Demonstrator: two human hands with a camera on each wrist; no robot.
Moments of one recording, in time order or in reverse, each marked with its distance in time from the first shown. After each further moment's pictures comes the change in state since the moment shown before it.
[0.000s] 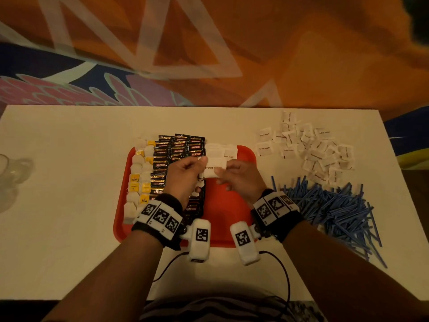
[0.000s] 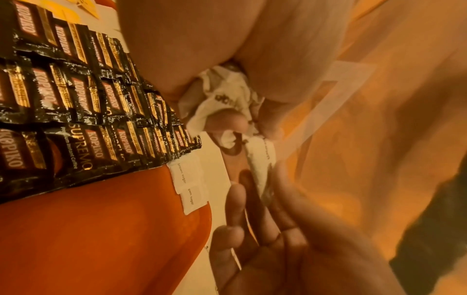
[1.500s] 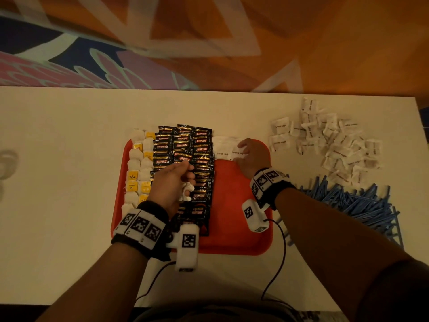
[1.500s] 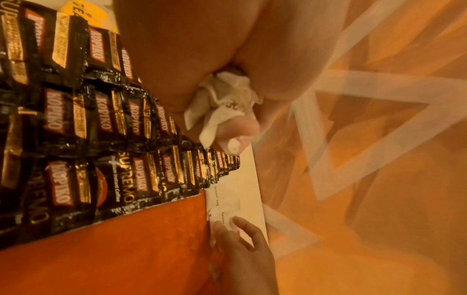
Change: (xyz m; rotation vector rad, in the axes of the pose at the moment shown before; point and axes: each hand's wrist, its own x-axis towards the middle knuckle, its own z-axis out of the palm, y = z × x) left_hand 0.043 -0.022 -0.037 -0.172 0.043 -0.321; right_hand 0.120 0.046 -0.017 -0.709 0.182 -0.074
